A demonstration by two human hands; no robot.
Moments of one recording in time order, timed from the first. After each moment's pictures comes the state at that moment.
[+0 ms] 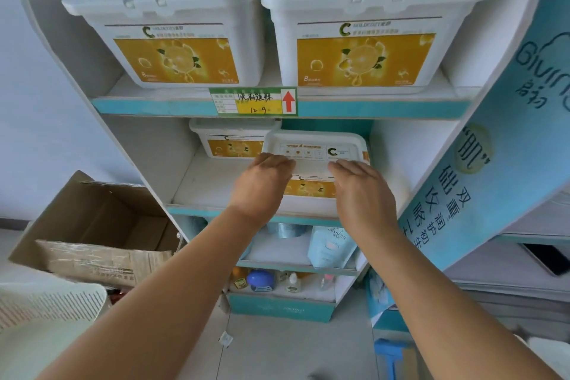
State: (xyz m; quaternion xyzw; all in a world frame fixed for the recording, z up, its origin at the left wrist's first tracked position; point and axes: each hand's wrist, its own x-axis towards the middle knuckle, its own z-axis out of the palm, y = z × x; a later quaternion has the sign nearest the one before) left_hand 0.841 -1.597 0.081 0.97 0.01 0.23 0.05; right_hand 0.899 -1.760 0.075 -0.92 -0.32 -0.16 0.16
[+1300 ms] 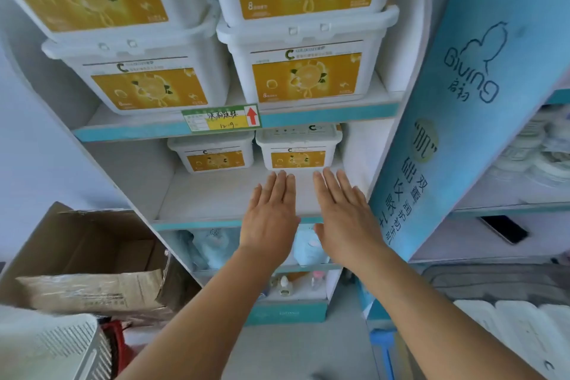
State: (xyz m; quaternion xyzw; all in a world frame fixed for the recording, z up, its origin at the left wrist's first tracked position) left_hand 0.806 -1.667 0.093 1.00 0.07 0.01 0.02; right_hand 0.851 -1.798 0.093 -0.95 -0.29 0.04 0.11
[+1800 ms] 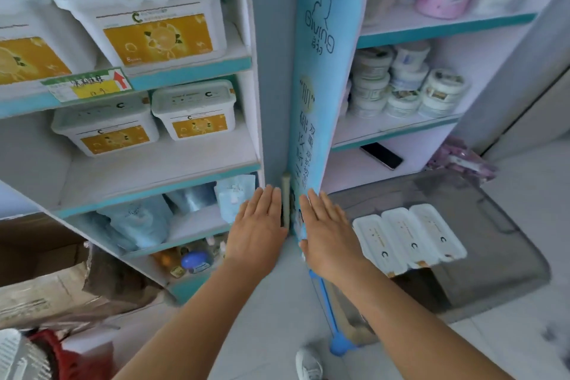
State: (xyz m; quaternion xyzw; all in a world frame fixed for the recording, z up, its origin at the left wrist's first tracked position) left_hand 0.733 -1.806 0.074 0.99 -0.06 -0.03 0.09; right_hand 0.742 -1.946 0.073 -0.98 -0.15 0.12 0.10
